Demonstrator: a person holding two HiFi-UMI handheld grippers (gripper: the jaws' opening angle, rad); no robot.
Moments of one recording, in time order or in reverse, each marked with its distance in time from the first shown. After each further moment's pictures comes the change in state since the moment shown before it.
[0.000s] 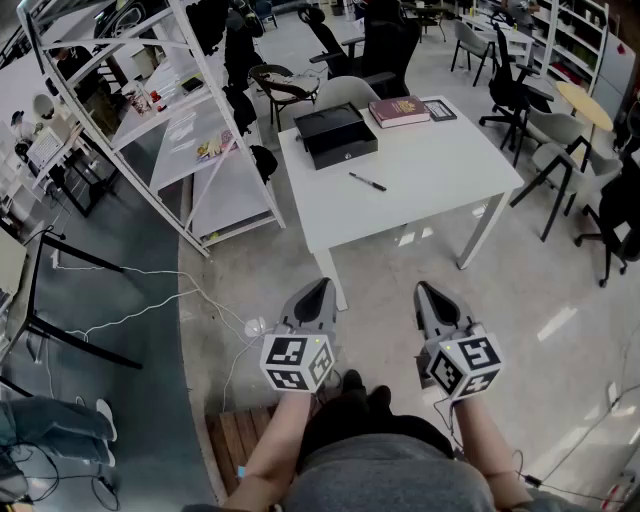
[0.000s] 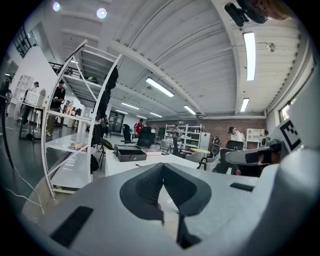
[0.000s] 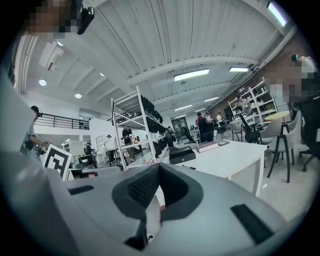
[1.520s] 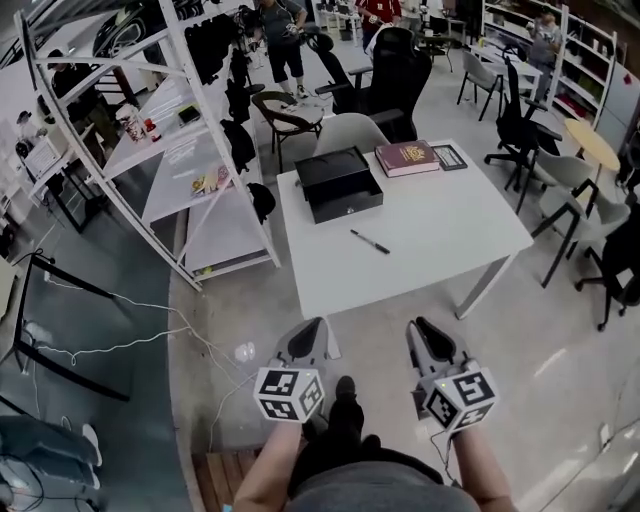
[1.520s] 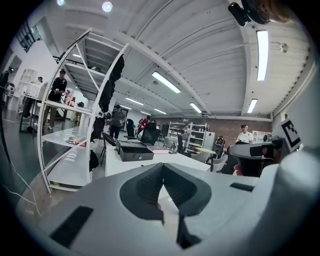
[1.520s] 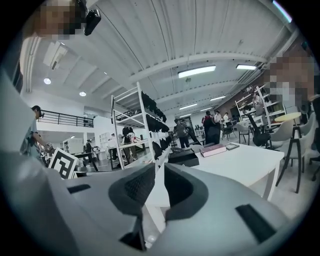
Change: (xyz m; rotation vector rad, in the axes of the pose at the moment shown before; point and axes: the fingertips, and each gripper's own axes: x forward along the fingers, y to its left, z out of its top) left arm 0.092 0.064 -0.002 -0.049 0.040 0.025; right arm 0.099 -0.043 0.021 -0.029 0.014 0.050
